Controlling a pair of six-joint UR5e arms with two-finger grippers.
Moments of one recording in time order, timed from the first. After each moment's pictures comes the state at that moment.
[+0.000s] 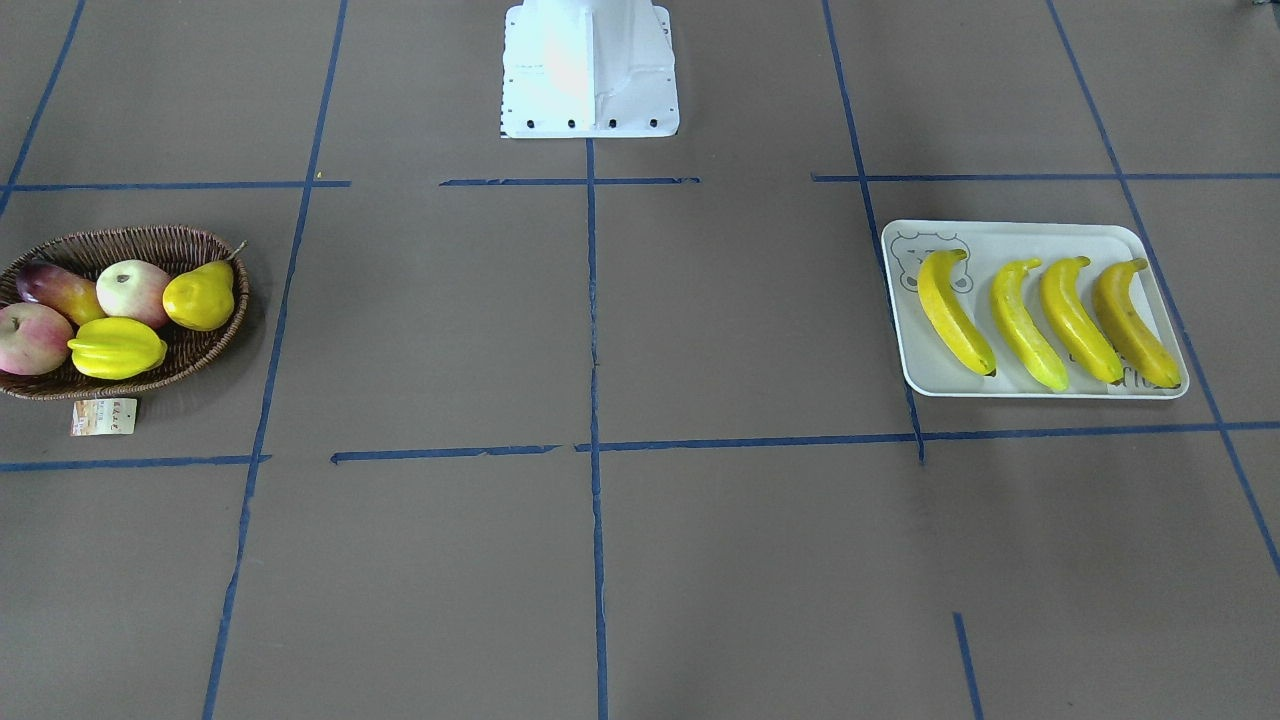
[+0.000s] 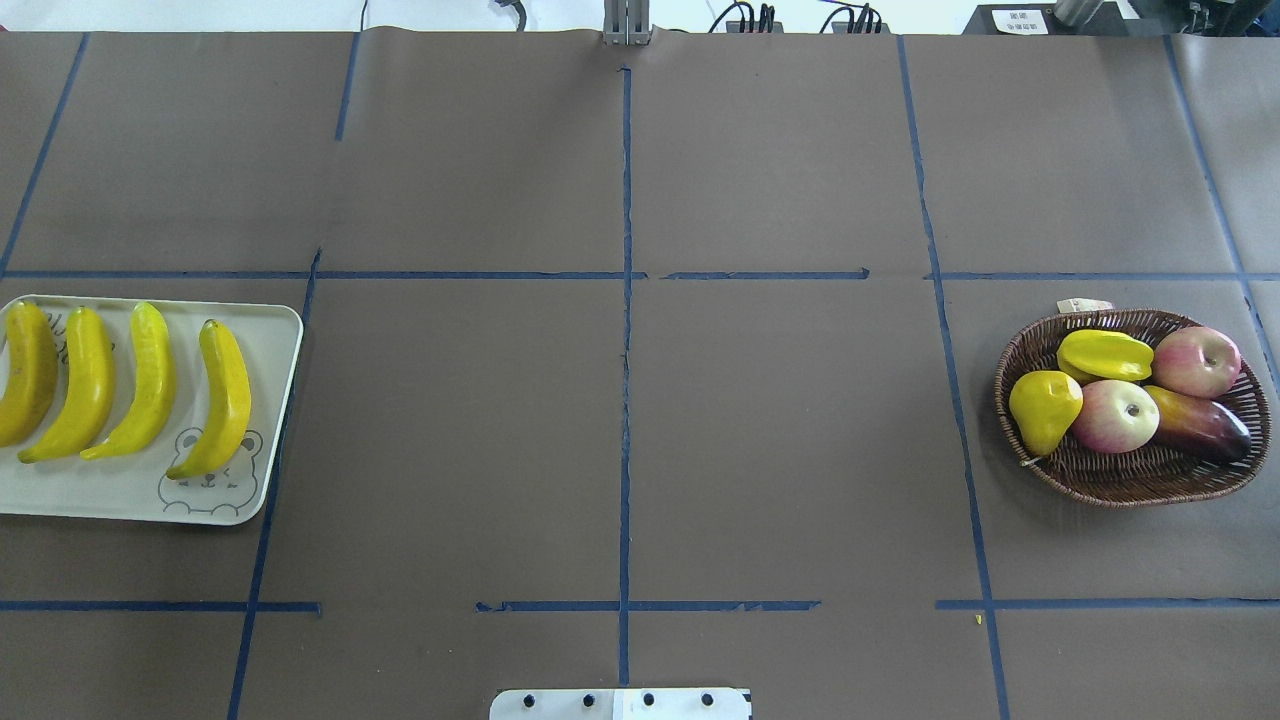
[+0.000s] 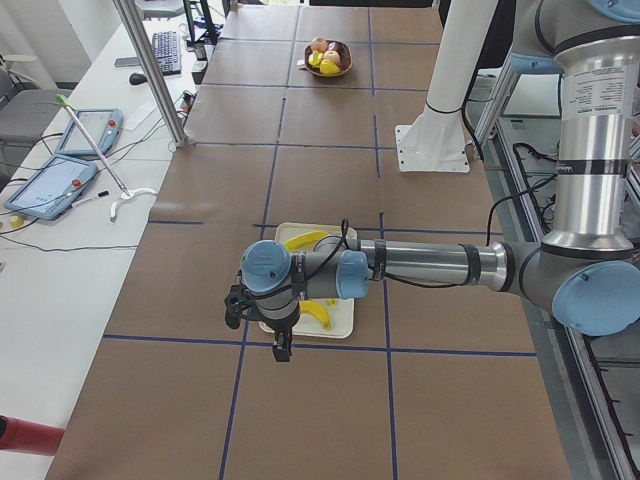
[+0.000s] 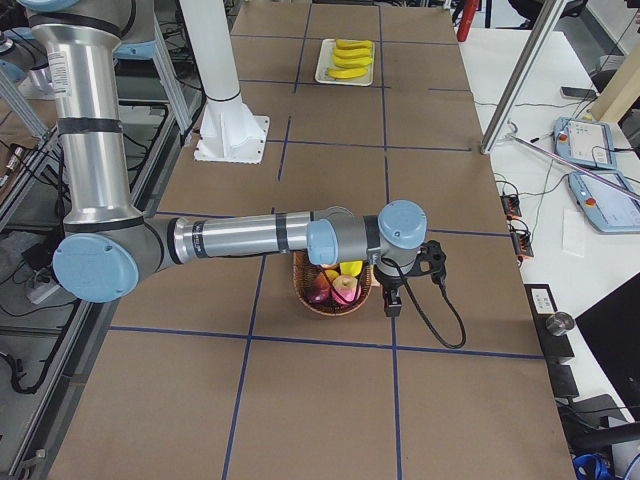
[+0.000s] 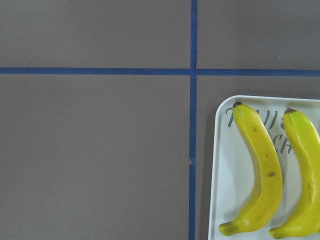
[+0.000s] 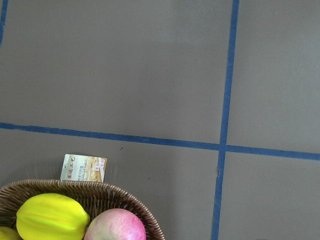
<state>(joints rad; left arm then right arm) -1.59 -1.52 -1.64 -1.50 -2.37 0.04 1.56 -1.49 1.60 -1.55 2.46 0.02</state>
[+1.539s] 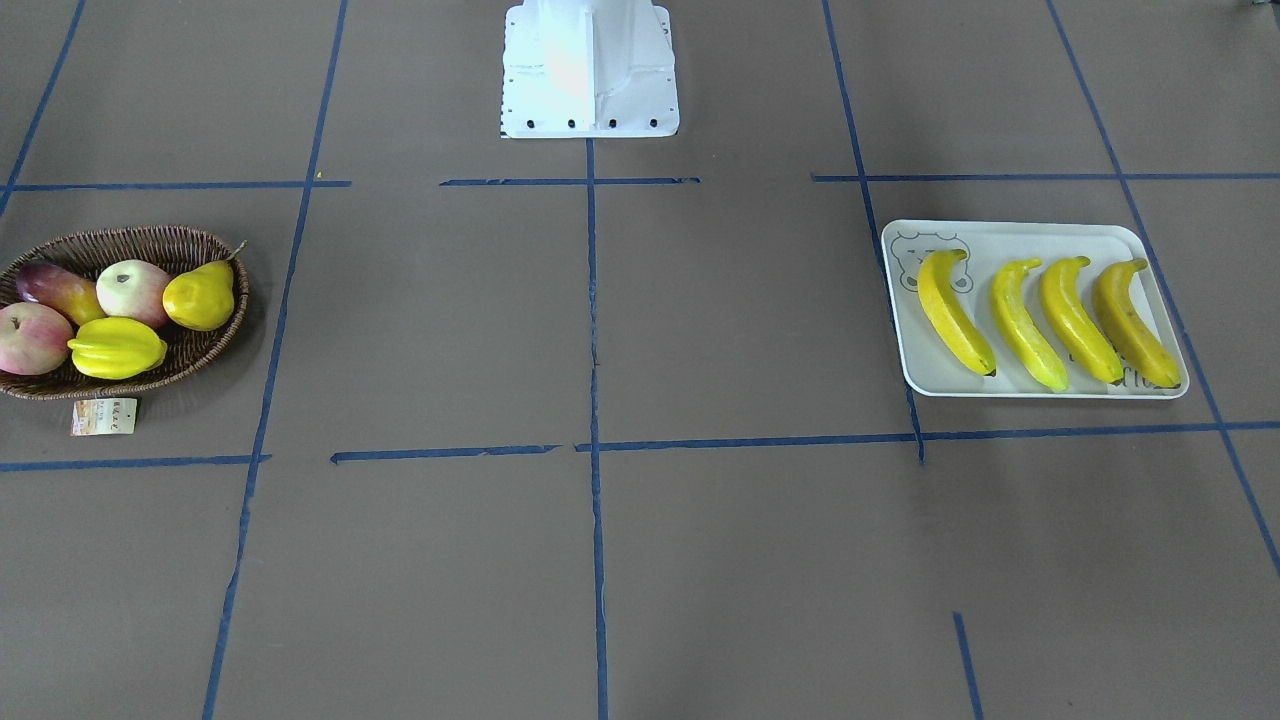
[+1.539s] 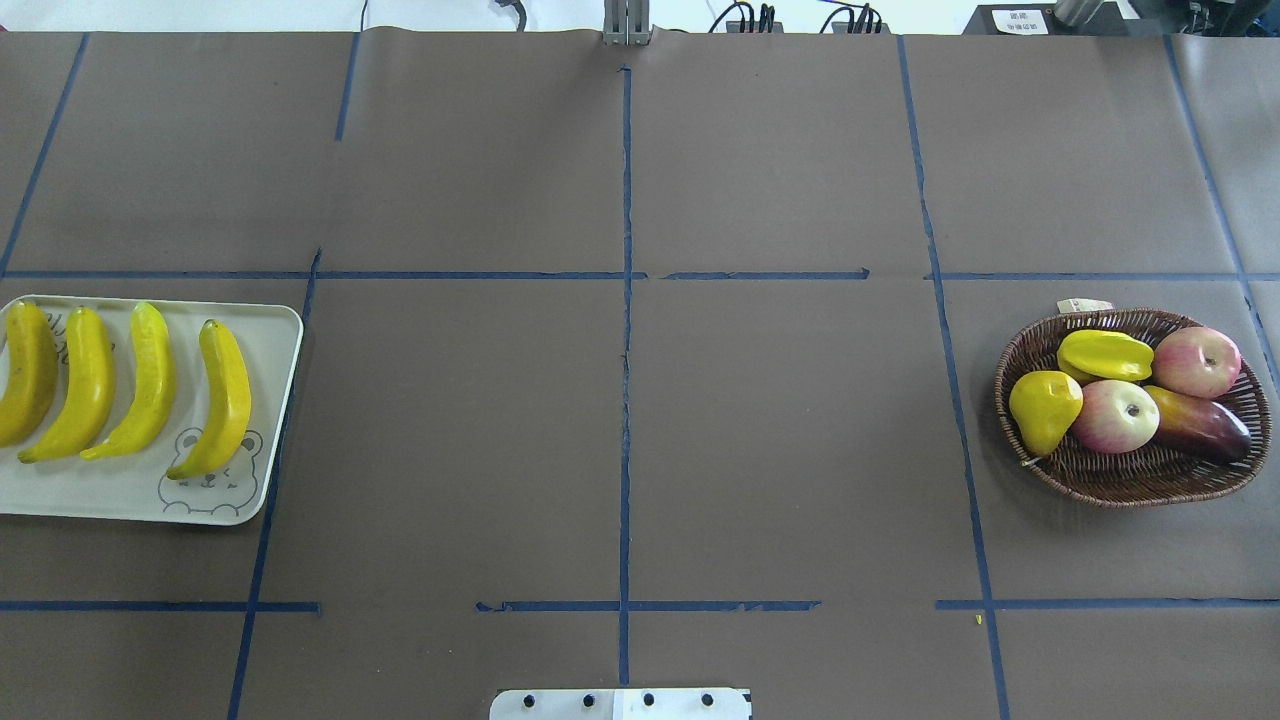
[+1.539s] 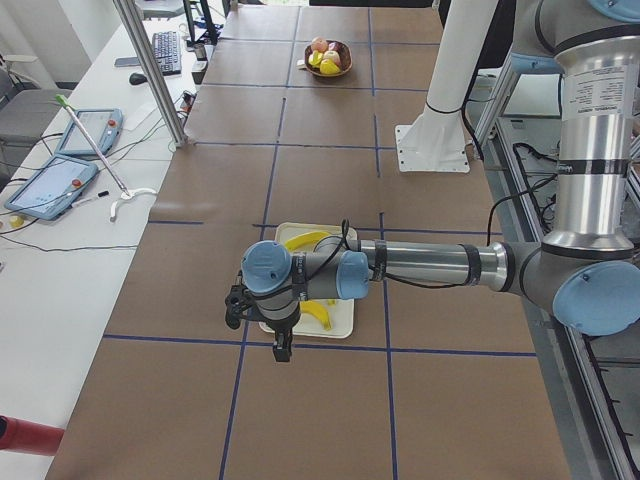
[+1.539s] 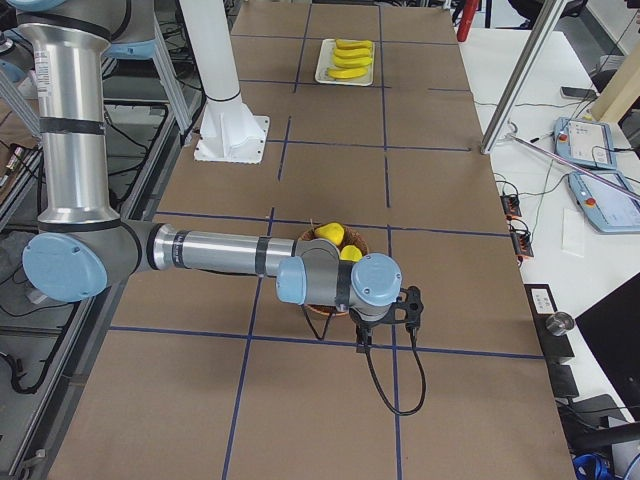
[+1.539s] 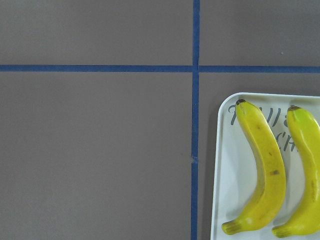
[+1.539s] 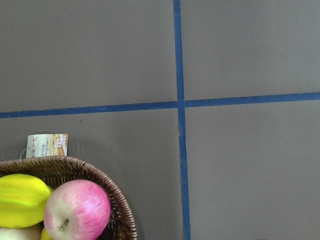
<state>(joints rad) -1.59 -1.52 -1.64 -1.50 -2.38 0.05 1.62 -1.57 1.55 -1.55 2.50 0.01</state>
